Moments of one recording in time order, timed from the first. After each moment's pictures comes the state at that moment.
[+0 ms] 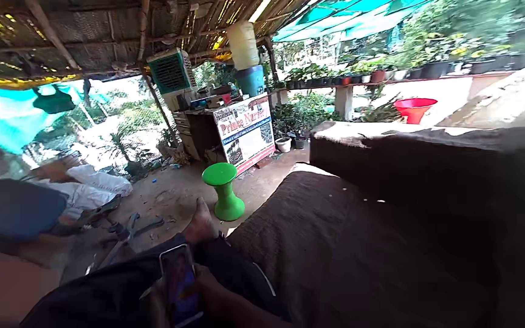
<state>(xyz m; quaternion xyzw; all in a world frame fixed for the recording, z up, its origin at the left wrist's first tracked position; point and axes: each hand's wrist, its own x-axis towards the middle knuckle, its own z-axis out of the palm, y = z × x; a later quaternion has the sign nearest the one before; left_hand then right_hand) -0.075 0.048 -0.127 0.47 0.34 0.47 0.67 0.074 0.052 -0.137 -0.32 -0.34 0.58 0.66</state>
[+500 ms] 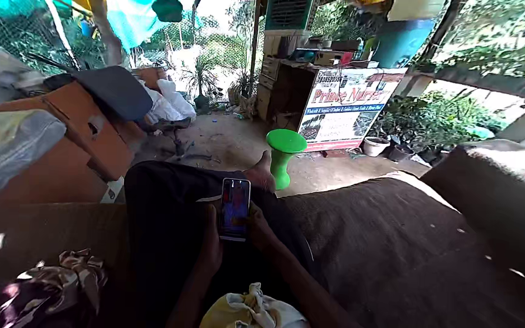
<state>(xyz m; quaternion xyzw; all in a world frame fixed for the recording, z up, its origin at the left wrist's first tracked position) -0.072 0.049 -0.124 0.36 0.43 0.47 0.68 0.075 0.052 -0.131 -0.36 -0.40 0.58 0.61</state>
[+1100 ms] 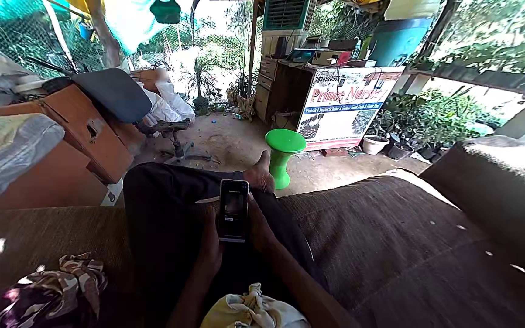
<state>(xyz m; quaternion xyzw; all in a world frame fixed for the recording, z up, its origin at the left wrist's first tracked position) -0.069 0.048 -0.122 0.35 0.44 0.46 0.68 0.077 0.050 -0.133 -0.36 -0.44 0.54 0.62</state>
